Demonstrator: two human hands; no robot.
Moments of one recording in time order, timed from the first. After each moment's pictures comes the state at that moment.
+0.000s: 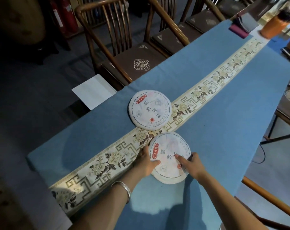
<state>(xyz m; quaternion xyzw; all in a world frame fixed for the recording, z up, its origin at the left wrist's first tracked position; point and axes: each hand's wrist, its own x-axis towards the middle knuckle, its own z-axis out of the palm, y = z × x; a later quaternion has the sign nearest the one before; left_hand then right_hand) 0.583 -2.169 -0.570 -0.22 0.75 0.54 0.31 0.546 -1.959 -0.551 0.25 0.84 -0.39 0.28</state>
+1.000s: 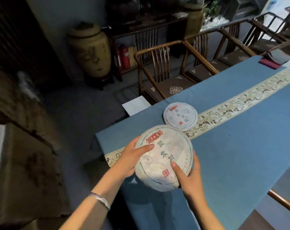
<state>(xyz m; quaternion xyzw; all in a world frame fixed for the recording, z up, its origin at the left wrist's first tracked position) 0.743 -2.259 -0.402 -0.21 0.53 0.82 0.07 0.731 -2.051 -0.430 0.02 0.69 -0.71 0.13</state>
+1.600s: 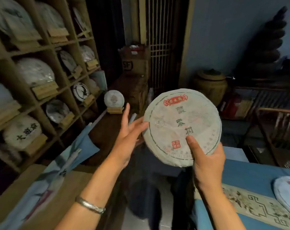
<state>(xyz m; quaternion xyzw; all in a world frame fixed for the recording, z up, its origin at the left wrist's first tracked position) 1.050 -2.368 -0.221 -0.29 0.56 0.65 -0.43 0.879 -2.254 -0.254 -0.32 0.53 -0.77 0.17</state>
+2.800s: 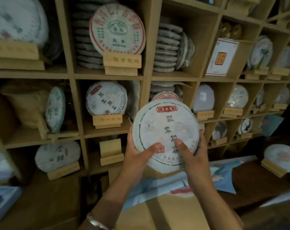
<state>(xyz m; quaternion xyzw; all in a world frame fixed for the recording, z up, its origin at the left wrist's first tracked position) 1.506 -2.232 -0.226 -0.41 0.31 0.28 -0.81 1.371 -2.313 -0.205 -0.62 0.28 -0.47 0.56</state>
